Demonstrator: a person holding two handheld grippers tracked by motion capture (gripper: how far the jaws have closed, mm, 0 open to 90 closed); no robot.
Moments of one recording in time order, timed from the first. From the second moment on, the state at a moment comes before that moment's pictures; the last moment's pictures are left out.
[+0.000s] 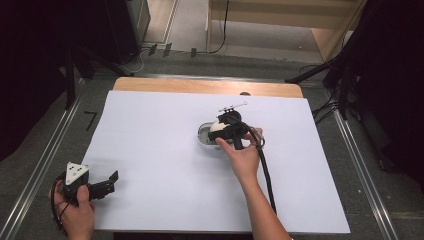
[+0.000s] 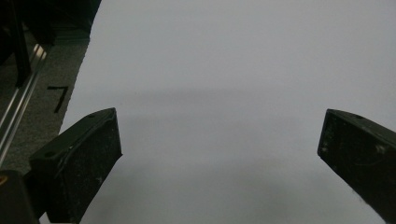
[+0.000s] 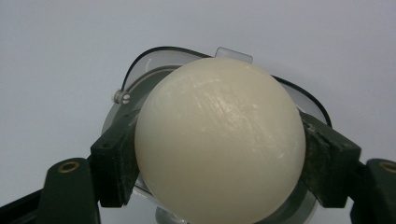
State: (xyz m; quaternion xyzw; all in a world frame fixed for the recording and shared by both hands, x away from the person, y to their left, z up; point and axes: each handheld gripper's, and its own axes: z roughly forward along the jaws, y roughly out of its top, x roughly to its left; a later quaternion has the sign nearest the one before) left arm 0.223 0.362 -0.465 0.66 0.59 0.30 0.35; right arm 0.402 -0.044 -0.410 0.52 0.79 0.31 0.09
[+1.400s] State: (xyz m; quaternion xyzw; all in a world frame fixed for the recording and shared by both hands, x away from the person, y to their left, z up) left arm 0.223 0.362 -0.465 0.67 0.59 0.29 0.35; right arm 0.406 -0.048 -0.425 0.54 0.78 0.32 0.08
